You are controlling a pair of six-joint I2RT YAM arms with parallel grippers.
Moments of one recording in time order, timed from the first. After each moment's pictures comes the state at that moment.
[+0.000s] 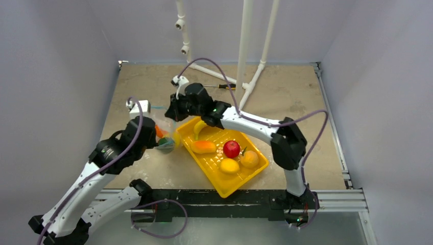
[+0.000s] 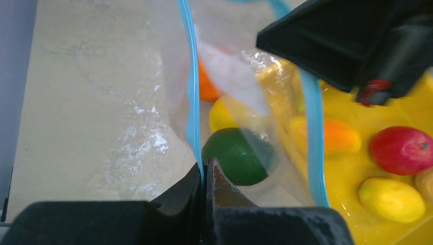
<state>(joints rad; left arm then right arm) -0.66 0.73 1.07 -1.07 -0.57 -0.54 0.96 1.92 1.67 -0.03 -0.18 0.44</state>
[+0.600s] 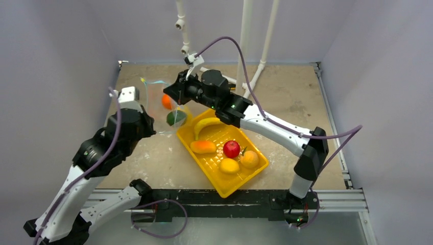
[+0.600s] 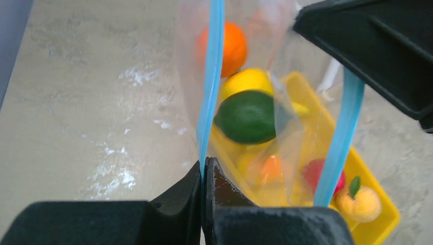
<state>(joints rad) -0.66 0.75 1.27 -0.98 -0.54 -0.54 0.98 1.73 1.70 0.02 -0.04 0.45</state>
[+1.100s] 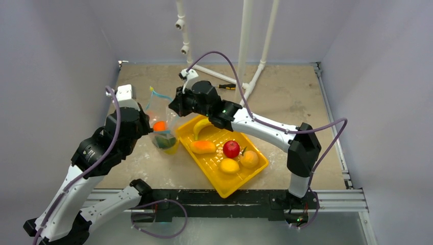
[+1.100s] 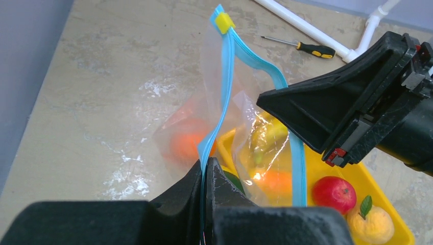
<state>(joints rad) -0.66 0.79 1.27 -1.00 -0.60 -0.53 0.98 1.82 1.60 -0.03 -0.01 0.45</state>
